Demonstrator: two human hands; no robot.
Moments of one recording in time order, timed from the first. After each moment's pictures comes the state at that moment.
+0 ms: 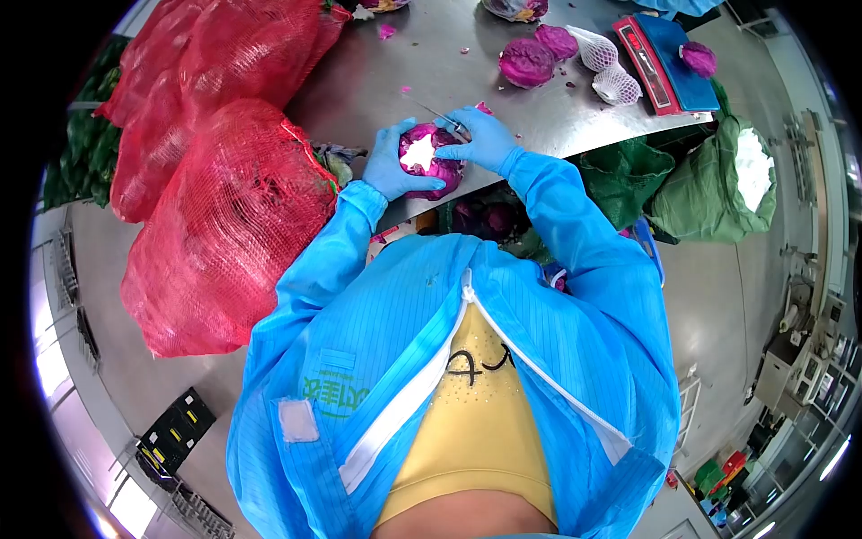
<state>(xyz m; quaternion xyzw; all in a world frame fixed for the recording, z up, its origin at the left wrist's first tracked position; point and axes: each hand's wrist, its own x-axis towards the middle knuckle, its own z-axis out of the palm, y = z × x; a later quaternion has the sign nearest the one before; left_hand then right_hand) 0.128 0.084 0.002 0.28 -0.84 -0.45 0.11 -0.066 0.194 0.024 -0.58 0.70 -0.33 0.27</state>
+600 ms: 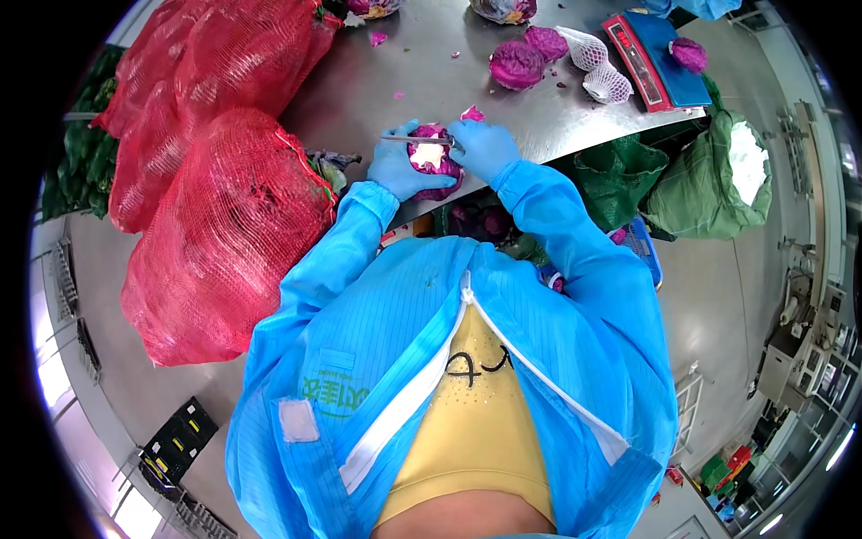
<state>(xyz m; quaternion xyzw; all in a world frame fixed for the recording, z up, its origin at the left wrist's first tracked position) 0.103 0.101 0.026 0.34 -0.88 -0.34 0.02 -0.054 0.208 0.028 -0.64 0.75 -0.17 0.03</state>
